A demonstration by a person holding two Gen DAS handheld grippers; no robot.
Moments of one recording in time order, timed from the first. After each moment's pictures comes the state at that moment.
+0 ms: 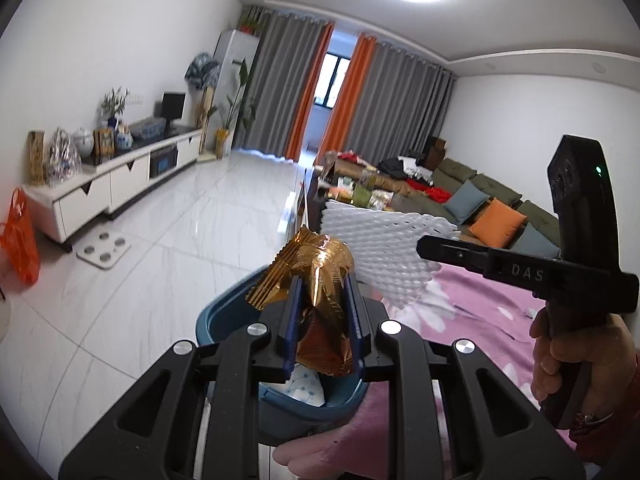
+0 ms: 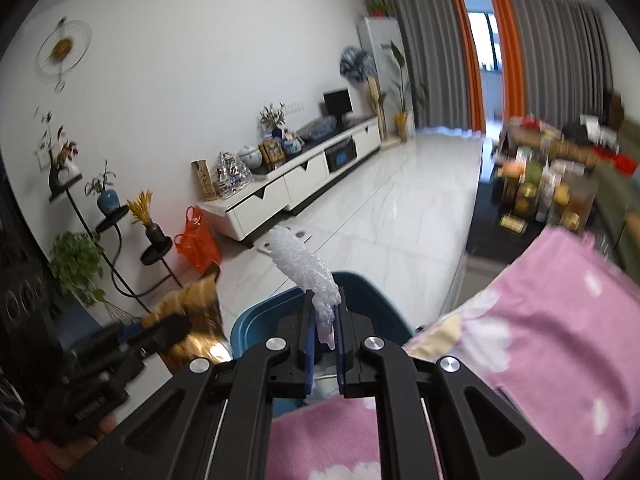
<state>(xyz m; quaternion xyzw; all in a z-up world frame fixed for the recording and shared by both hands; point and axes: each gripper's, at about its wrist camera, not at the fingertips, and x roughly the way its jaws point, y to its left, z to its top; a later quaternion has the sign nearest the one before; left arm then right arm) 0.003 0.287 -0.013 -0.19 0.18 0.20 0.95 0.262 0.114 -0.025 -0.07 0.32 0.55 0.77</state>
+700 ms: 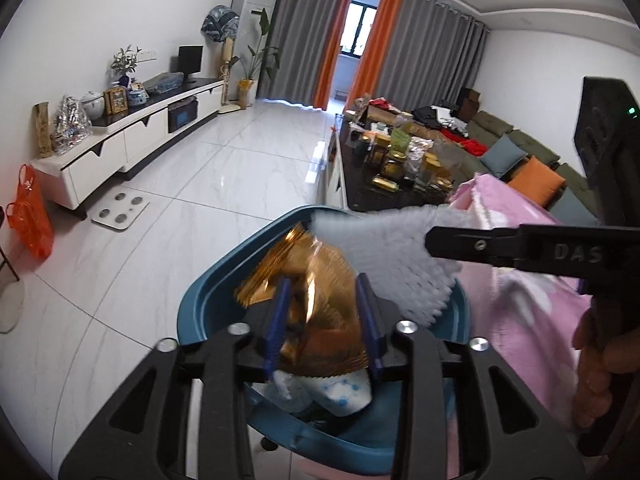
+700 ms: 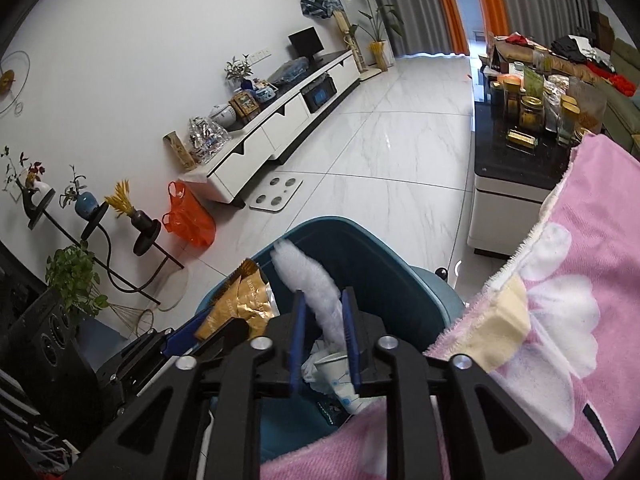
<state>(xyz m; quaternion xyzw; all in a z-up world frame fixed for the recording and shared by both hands) 0.140 0.362 -0.134 -0.19 0.28 0.23 0.91 0.296 0.176 -0.093 -0.07 0.44 0.51 0.74</state>
